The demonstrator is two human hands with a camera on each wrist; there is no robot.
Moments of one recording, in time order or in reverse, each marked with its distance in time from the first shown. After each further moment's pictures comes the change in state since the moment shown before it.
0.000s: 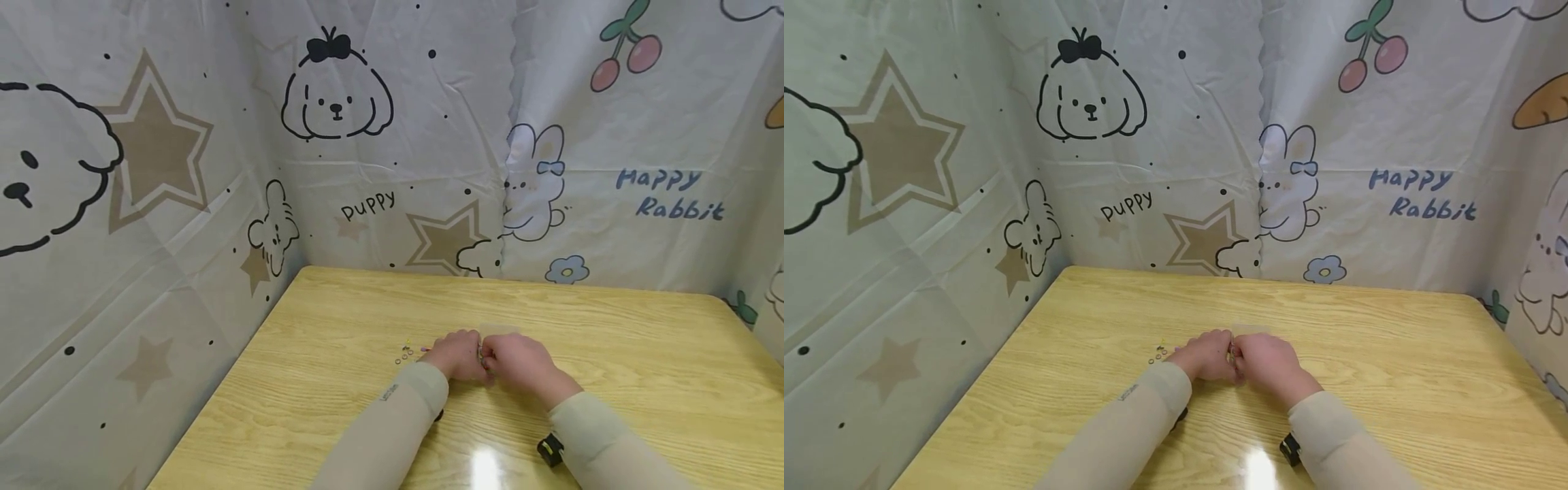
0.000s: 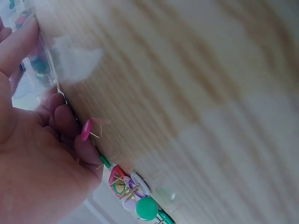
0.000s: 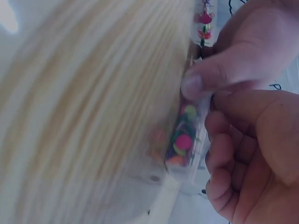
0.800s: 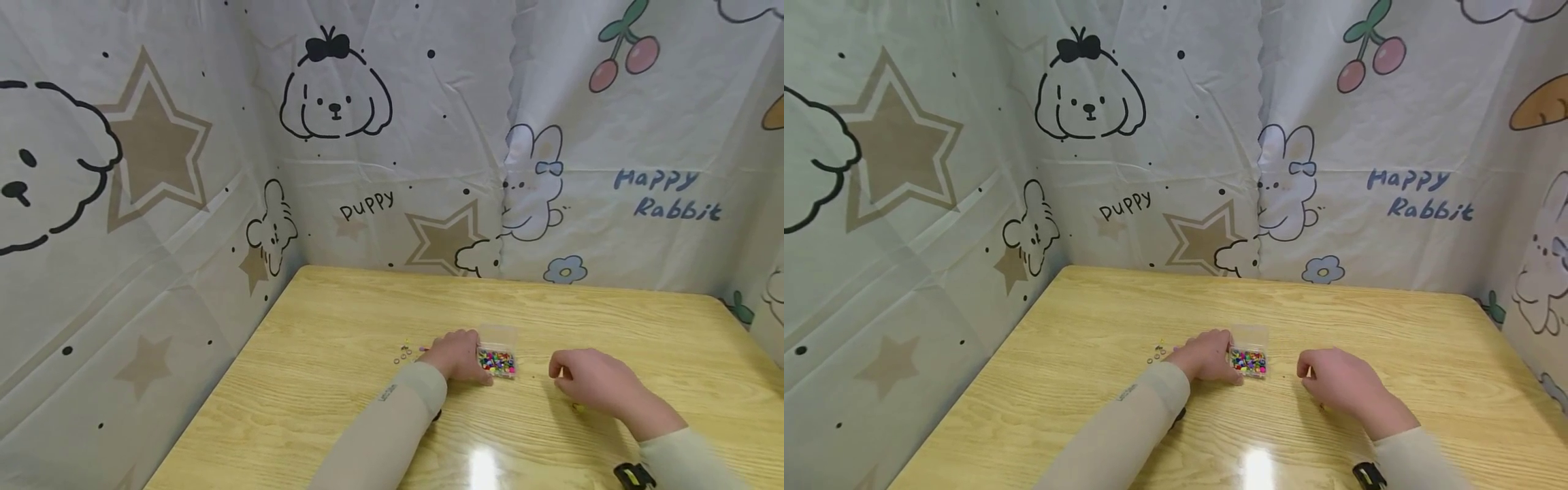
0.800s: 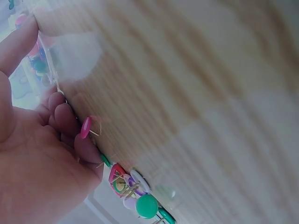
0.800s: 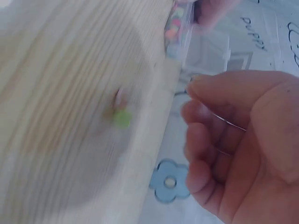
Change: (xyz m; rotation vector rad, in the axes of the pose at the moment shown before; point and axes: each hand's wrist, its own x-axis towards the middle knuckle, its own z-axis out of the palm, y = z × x) left_hand -0.008 0.001 -0.004 0.042 -0.015 -0.010; right_hand -0.073 0.062 -0.043 -0.011 -0.103 0.085
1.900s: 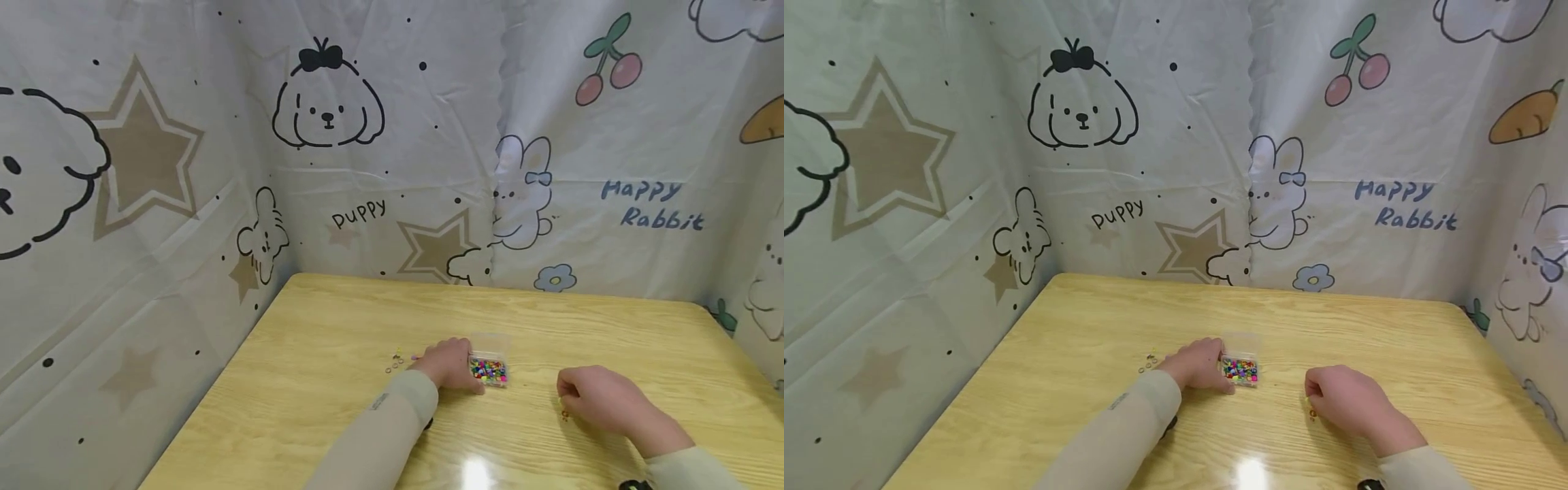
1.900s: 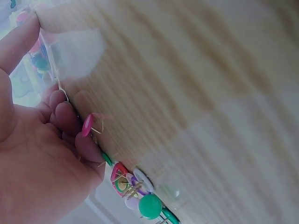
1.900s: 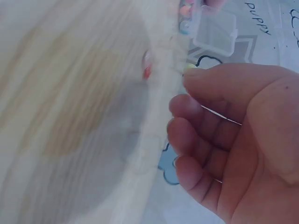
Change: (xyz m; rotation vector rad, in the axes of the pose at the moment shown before) left_hand 0.004 -0.001 0.004 -0.032 0.000 0.019; right_hand -0.018 0.020 0.007 -0.027 0.010 0.017
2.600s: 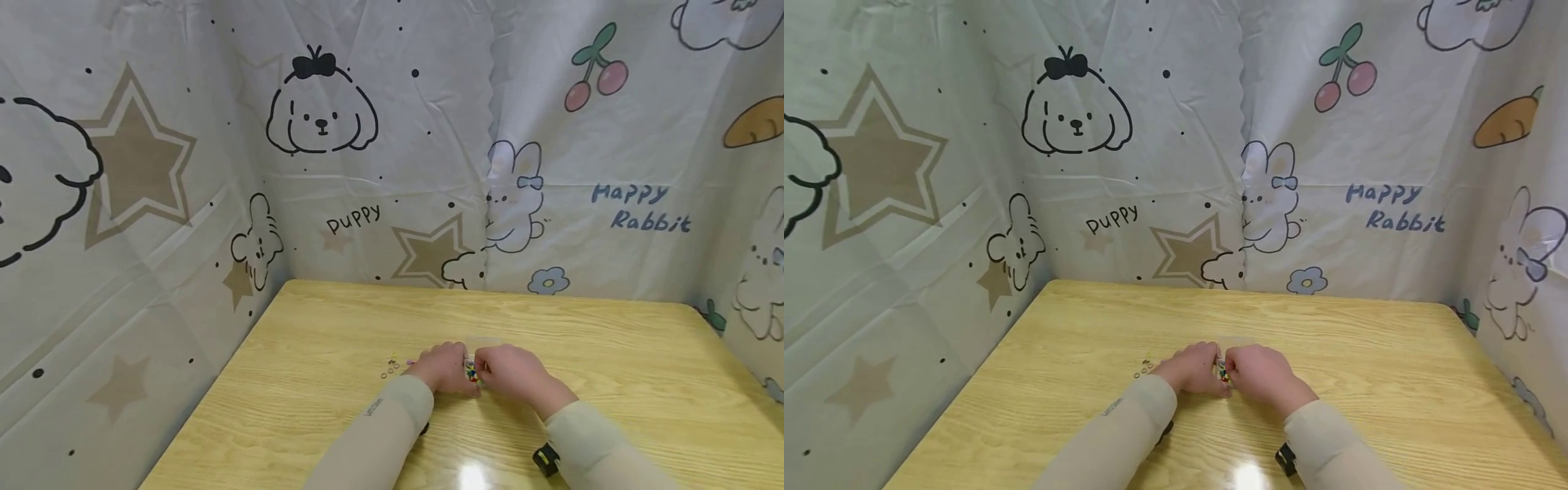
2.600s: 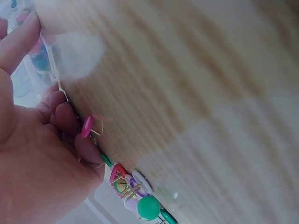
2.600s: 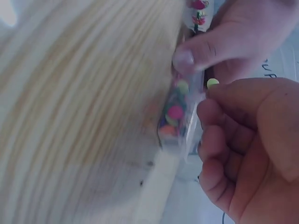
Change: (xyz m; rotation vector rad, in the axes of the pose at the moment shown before) left_hand 0.000 -0.001 -0.001 0.023 0.015 0.047; right_hand 0.077 -0.085 0.016 0.003 0.086 -0.110
